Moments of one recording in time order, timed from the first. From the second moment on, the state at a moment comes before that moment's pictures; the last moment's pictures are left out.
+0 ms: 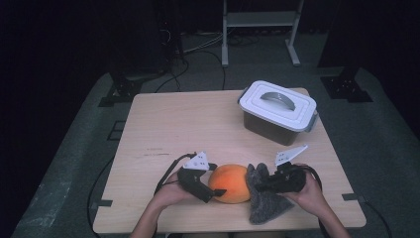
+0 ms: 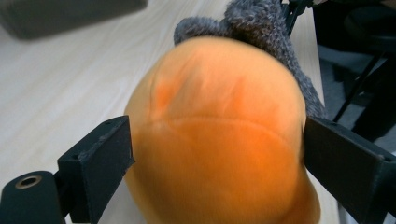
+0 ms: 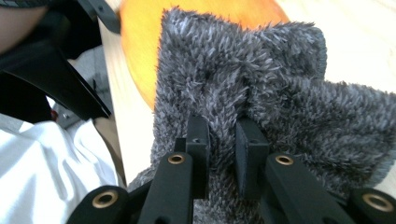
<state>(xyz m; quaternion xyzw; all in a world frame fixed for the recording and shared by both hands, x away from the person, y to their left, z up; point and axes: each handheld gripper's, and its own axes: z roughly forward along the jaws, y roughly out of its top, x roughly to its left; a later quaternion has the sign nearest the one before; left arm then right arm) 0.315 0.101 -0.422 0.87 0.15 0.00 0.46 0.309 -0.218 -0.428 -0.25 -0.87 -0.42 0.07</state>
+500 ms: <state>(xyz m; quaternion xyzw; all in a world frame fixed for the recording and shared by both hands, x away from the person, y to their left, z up) 0.308 0.092 -0.410 0.87 0.12 0.07 0.48 0.304 -0.197 -0.396 -0.22 -0.88 -0.43 0.01</state>
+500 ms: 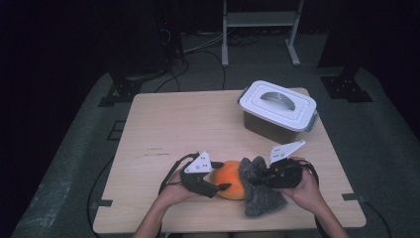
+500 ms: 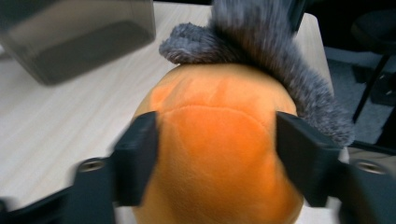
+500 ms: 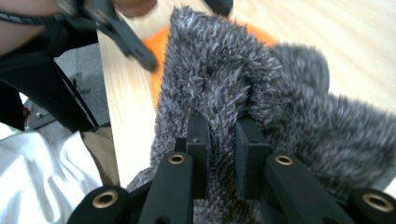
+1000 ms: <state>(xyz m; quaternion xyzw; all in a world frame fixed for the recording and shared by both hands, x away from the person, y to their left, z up) 0.298 0.085 -0.413 0.87 0.05 0.09 0.48 0.300 -0.204 -0.379 -0.22 -0.86 -0.46 0.05</state>
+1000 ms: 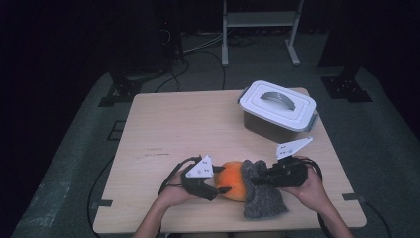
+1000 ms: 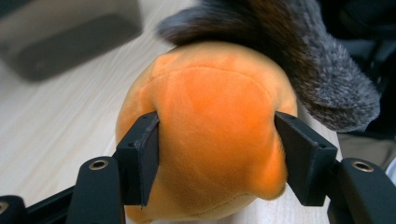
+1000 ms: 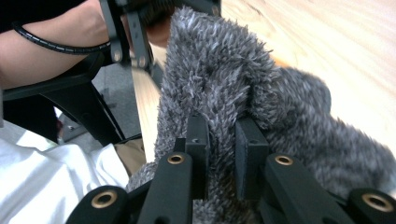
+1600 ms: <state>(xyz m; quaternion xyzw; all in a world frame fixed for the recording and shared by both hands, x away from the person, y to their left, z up) 0.299 0.079 -0.416 0.87 0.09 0.06 0.49 0.292 -0.184 -0.382 -0.19 -0.88 -0.44 0.05</state>
